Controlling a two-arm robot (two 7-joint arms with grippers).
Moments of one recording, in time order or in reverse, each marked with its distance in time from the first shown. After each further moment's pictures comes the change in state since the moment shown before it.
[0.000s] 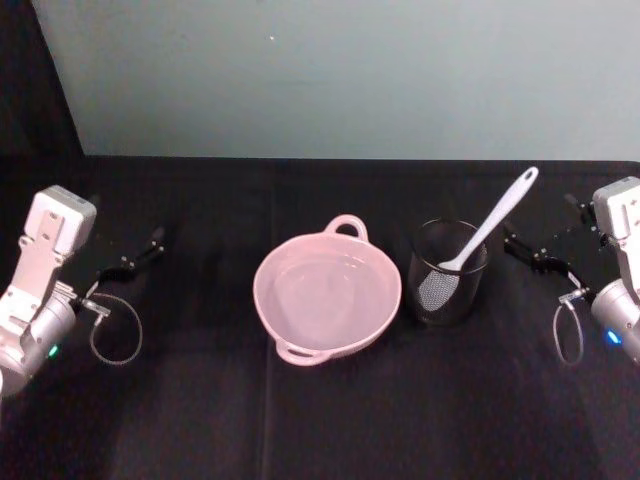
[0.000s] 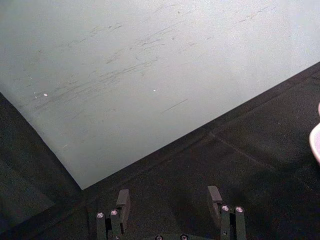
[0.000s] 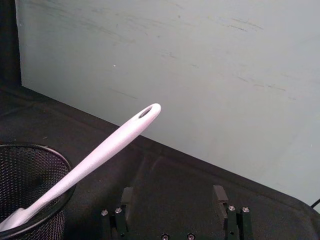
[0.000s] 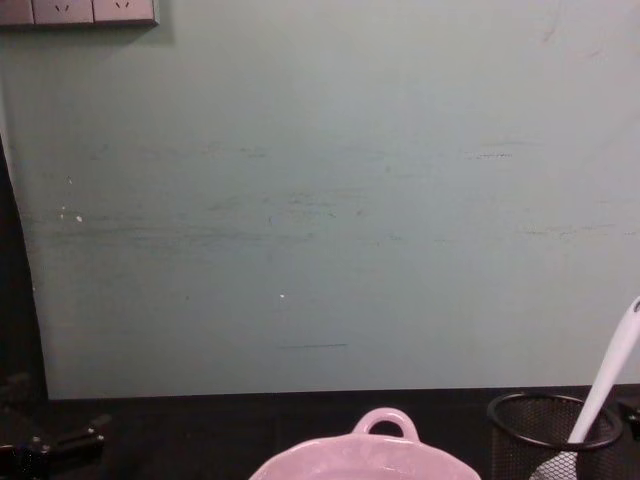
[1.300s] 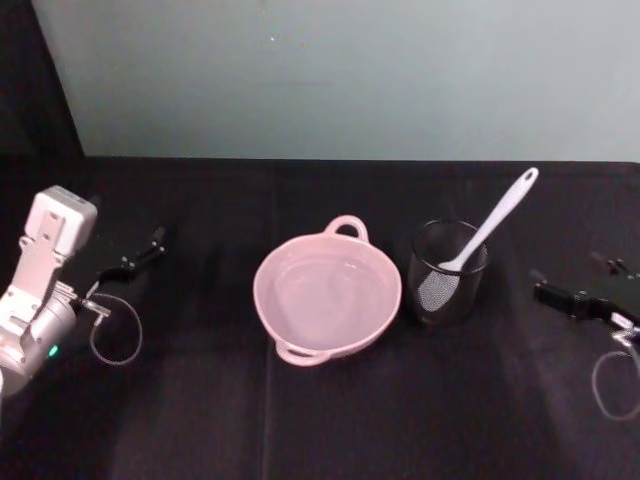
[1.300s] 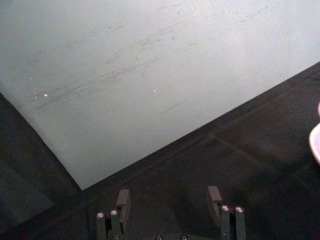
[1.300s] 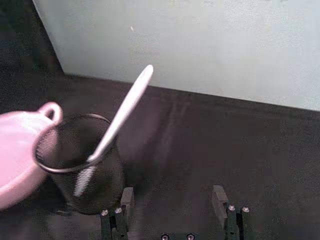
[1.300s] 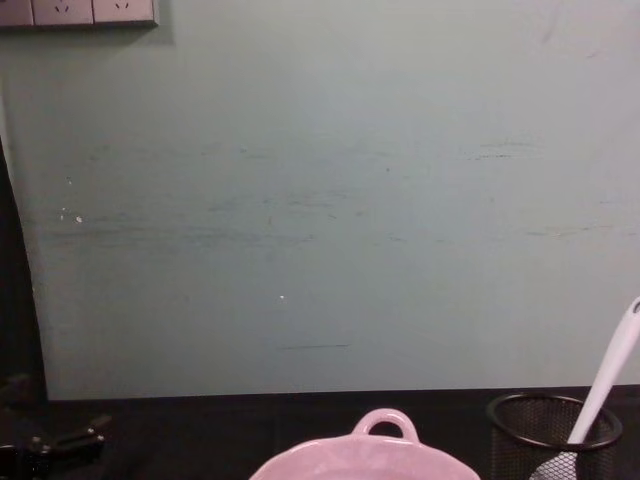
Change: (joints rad) left arm 0.000 0.000 0.000 0.000 0.000 0.000 0.000; right arm -0.257 0.198 0.155 -0.404 0.397 0.407 0.070
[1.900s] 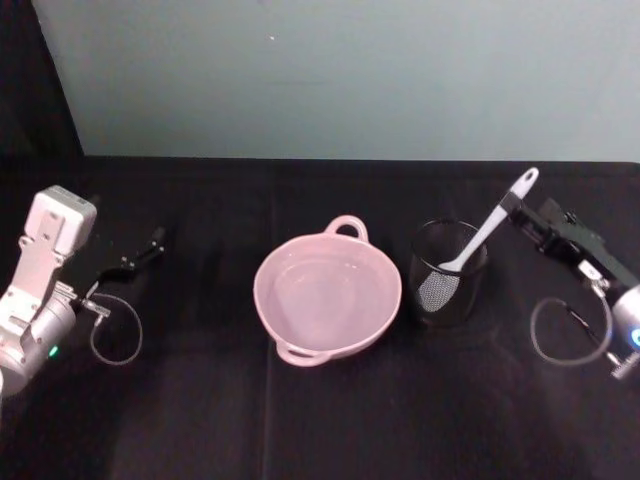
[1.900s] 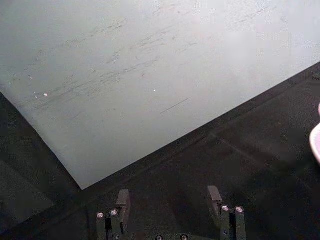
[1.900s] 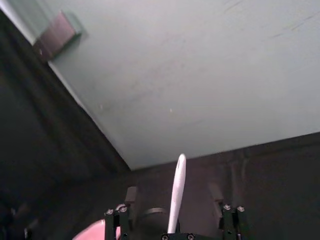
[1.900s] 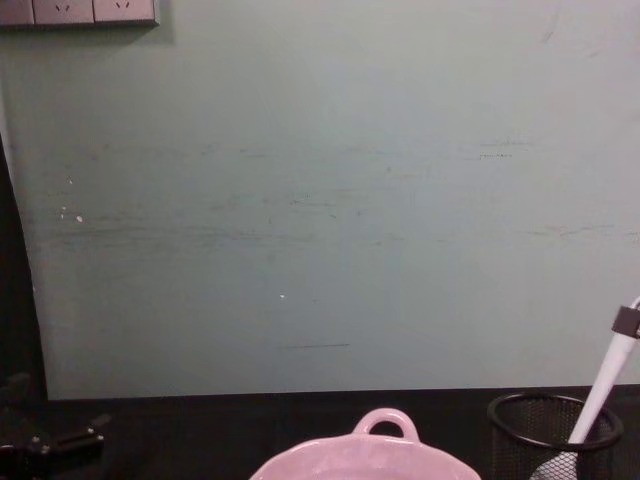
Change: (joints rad) left arm 0.000 0.000 0.000 0.000 0.000 0.000 0.000; right arm 0.066 -0.238 0.061 0.129 0.272 -0.177 0.166
